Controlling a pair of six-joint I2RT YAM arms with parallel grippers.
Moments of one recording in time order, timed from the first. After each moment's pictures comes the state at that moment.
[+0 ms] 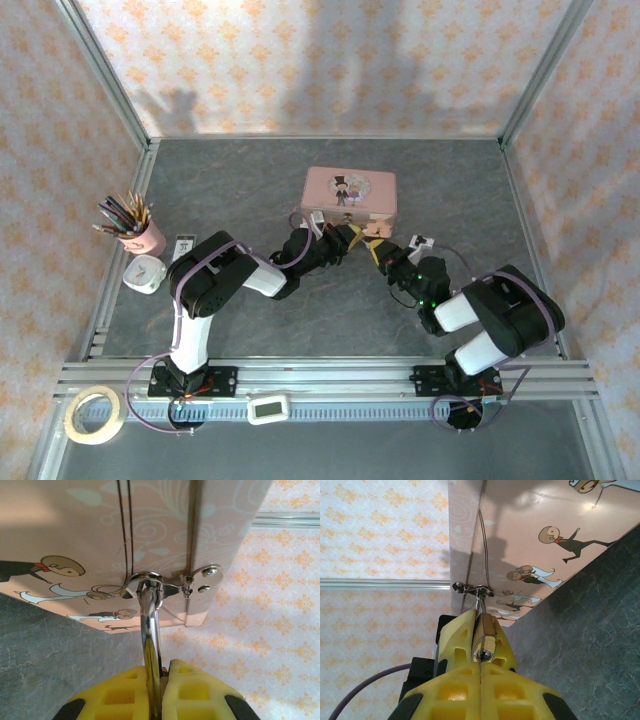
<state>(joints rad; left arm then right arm) -0.72 1.99 0.80 1.06 0.14 -1.57 0.44 1.53 0.15 1.27 -0.22 1.47</state>
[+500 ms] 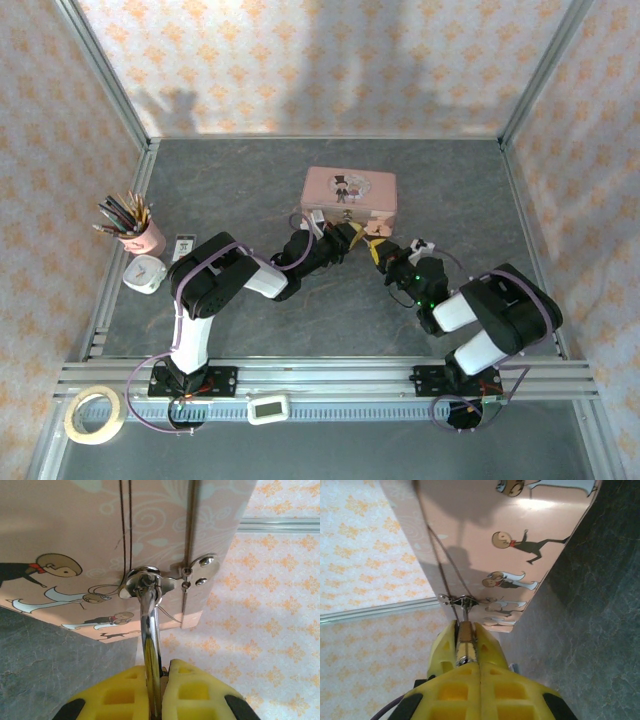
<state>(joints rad) -0.73 1.99 0.79 1.10 0.09 -1.56 0.46 1.55 0.16 1.27 -0.17 1.65</state>
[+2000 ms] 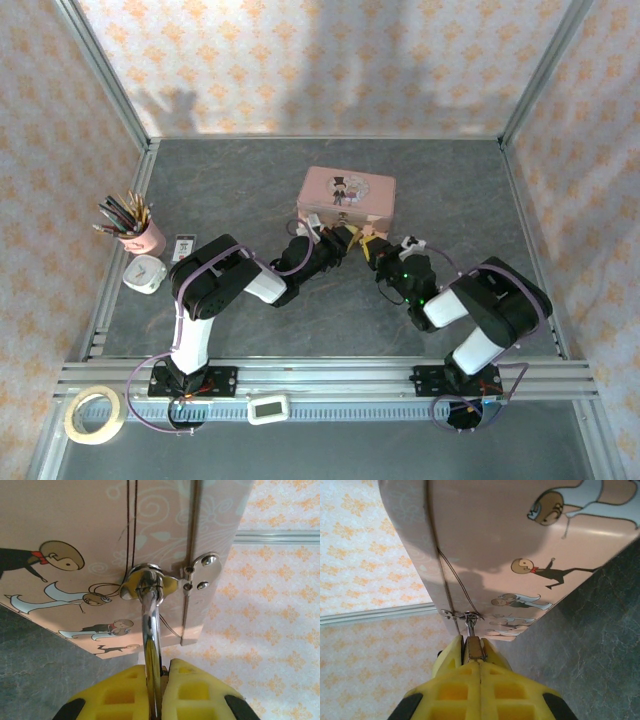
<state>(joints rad) -0.75 1.99 0.74 1.16 0.01 -1.56 0.55 1.61 0.23 1.26 -0.04 1.62</state>
